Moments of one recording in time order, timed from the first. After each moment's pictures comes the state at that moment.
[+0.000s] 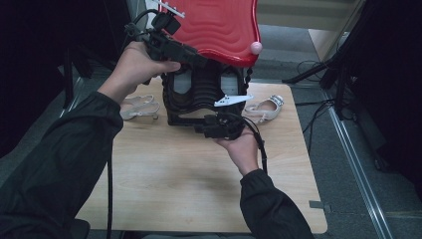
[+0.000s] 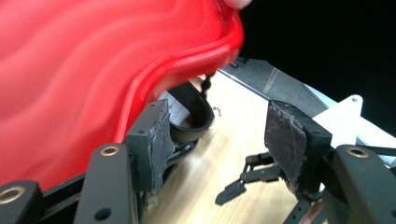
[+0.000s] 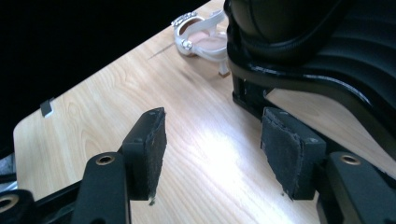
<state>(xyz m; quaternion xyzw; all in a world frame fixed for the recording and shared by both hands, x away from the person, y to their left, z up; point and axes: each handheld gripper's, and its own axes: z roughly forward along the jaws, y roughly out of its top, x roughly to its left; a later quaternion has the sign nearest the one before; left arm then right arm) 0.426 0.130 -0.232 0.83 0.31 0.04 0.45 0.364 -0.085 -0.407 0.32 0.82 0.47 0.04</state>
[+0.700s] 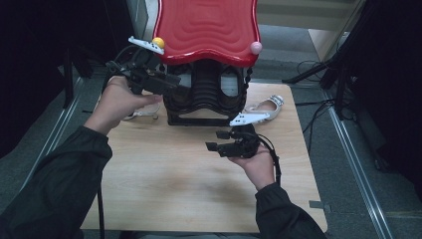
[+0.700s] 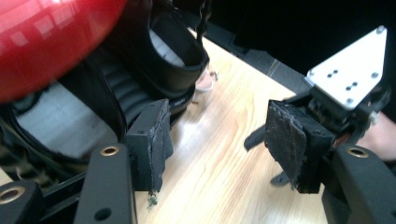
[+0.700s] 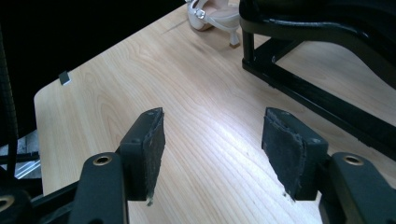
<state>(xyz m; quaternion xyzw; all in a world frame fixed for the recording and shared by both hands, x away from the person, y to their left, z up) 0.378 0.165 -0.289 0.83 0.32 0.04 0.45 0.330 -0.126 -0.426 0.30 0.83 0.48 0.02</state>
